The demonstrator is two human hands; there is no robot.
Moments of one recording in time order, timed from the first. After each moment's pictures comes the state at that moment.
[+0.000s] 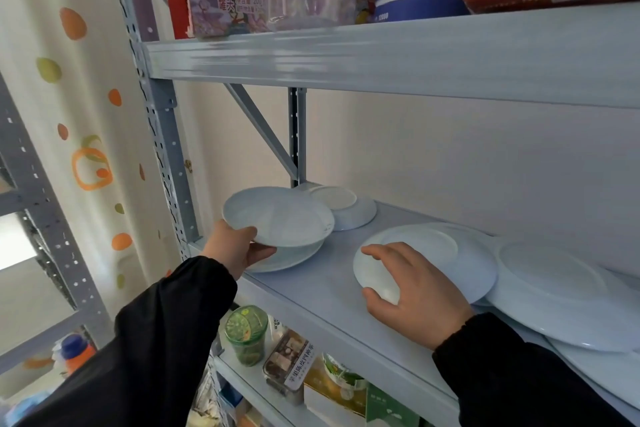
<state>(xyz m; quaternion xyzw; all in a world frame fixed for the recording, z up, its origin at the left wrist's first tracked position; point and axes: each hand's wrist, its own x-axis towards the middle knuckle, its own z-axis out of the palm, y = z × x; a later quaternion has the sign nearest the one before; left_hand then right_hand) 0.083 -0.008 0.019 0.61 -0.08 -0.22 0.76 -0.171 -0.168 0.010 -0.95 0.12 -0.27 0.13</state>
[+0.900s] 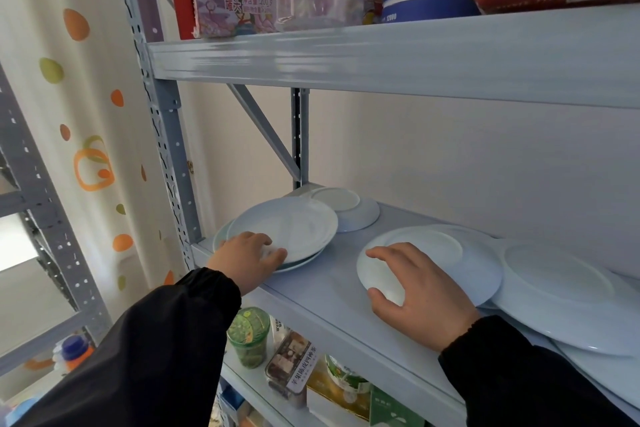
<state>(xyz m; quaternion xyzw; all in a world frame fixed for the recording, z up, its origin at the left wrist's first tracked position) 0.086 0.001 -0.002 0.91 -0.36 0.02 0.19 -0.170 -0.167 0.012 -0.95 0.13 -0.26 0.13</state>
